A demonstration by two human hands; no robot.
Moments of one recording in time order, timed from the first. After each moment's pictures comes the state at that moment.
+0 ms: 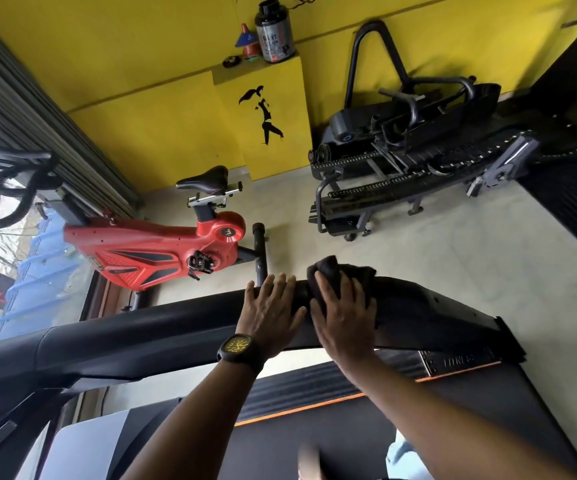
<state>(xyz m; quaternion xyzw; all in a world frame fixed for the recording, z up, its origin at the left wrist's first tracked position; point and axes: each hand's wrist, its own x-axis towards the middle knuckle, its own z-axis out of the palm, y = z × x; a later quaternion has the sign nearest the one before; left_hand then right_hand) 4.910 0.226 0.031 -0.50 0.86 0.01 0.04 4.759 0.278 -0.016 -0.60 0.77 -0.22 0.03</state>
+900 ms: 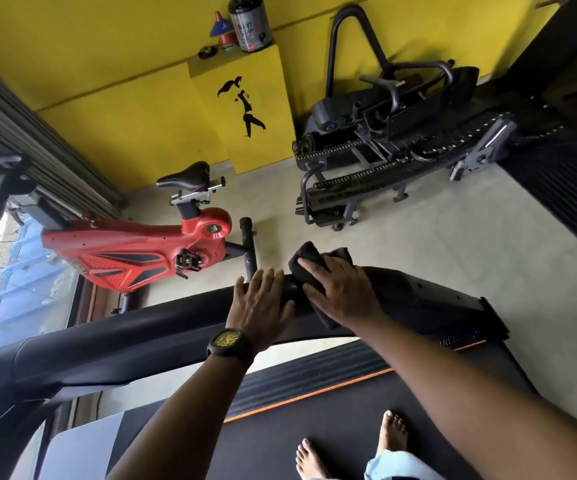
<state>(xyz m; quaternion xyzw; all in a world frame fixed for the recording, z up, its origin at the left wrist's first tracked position) 4.897 0.223 0.030 -0.49 0.87 0.03 0.06 4.701 0.251 -0.015 -0.70 0.68 -0.18 0.07</state>
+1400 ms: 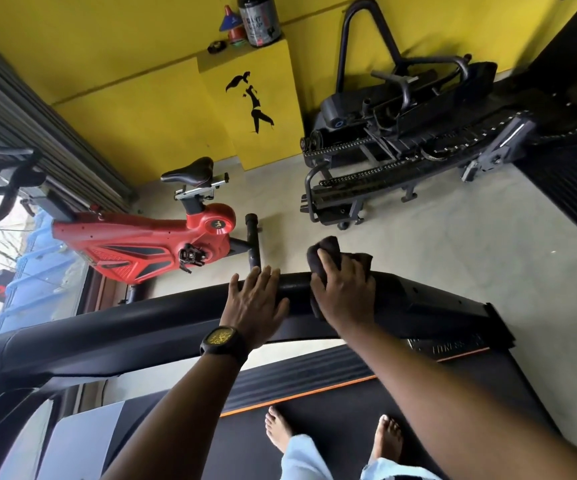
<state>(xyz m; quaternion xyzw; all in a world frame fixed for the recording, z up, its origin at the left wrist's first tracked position) 4.873 0.227 0.028 -0.52 0.85 0.03 0.07 4.693 0.252 -0.028 -0.57 0.79 -0.22 0.06</state>
